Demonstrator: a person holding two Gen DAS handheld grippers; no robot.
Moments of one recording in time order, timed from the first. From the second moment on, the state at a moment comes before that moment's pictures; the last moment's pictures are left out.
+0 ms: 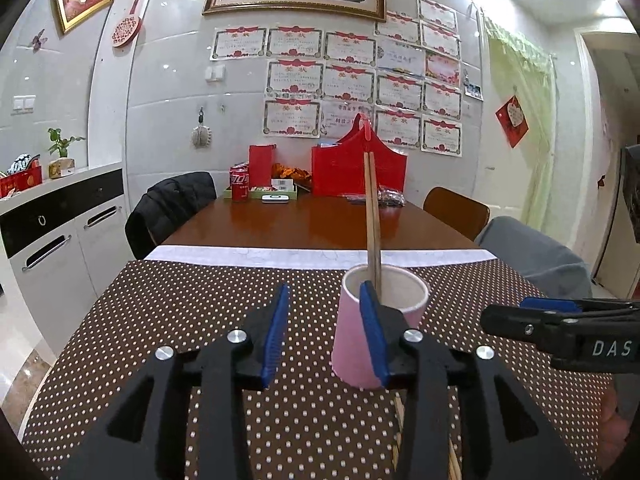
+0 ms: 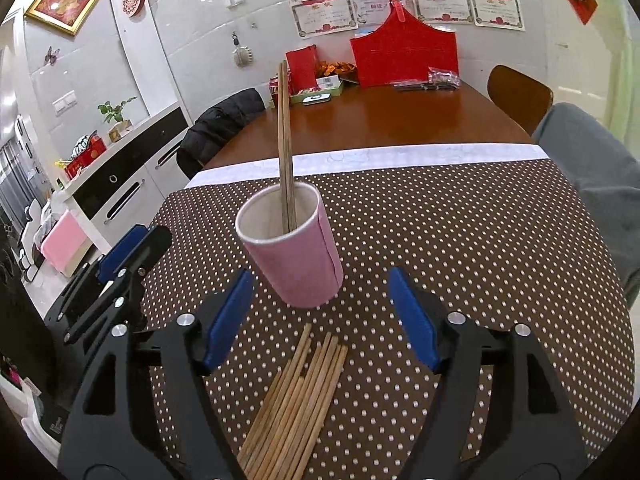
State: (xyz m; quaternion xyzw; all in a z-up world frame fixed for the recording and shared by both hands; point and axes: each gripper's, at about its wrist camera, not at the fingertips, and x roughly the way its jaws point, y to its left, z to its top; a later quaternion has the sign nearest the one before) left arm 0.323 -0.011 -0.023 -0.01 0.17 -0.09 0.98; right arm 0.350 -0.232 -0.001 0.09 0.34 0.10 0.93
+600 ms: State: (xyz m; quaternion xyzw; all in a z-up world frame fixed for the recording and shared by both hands) left arm 0.290 -0.011 -0.067 0.00 0.28 -0.12 0.95; right arm 0.318 -0.235 -0.075 0.07 0.44 0.06 0.89
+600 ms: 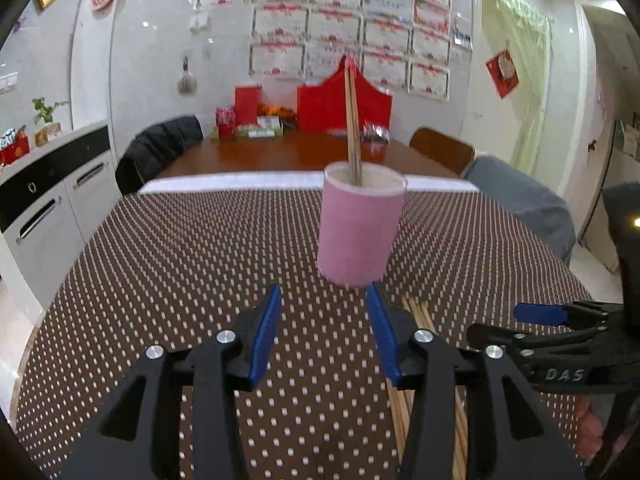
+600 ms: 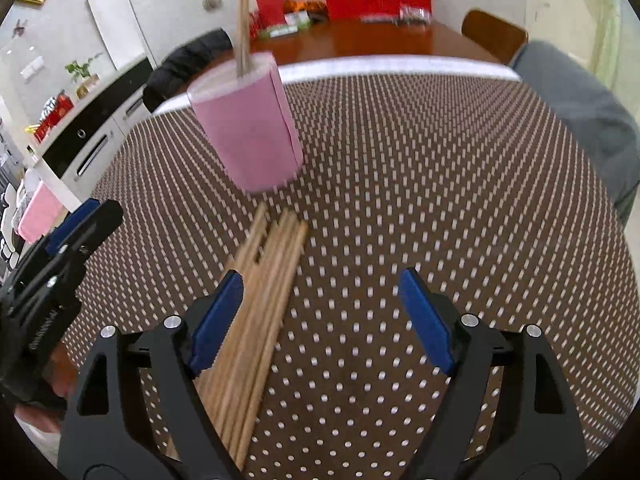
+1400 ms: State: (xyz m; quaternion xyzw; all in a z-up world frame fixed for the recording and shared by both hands) left arm 0.291 -0.010 -0.100 -0.01 0.35 -0.15 0.92; right arm 0.331 -0.210 -0.118 -0.01 0.44 -0.05 0.89
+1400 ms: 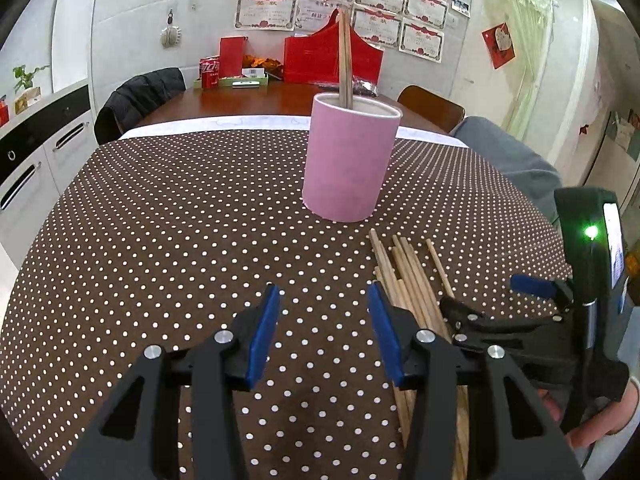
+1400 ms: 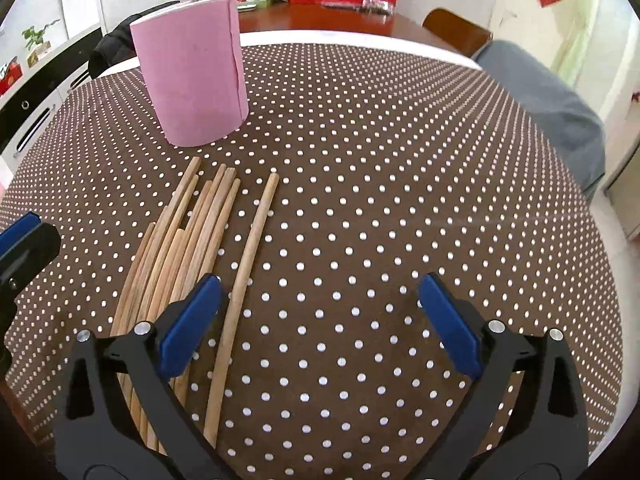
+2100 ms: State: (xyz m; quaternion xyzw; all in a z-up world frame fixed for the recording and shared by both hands) left arm 0.293 -0.033 -0.126 0.03 0.44 -0.17 0.88; right arm 0.290 -0.235 -0.114 0.09 0.42 0.07 0.90
